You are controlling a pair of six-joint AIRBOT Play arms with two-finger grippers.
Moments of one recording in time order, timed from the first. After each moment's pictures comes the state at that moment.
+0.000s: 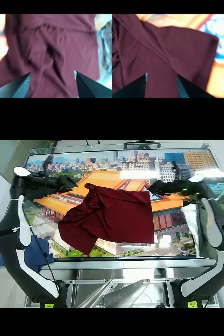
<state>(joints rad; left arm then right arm) 0.20 -1.94 1.98 0.72 -1.54 -1.25 -0.18 -1.83 1.60 -0.59 1.18 1.08</state>
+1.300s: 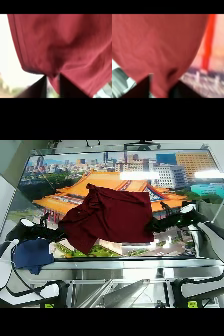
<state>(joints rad) 0.33 -1.40 0.78 1.04 -1.09 -1.27 -0.08 -1.63 0.91 -0.67 1.14 1.03</state>
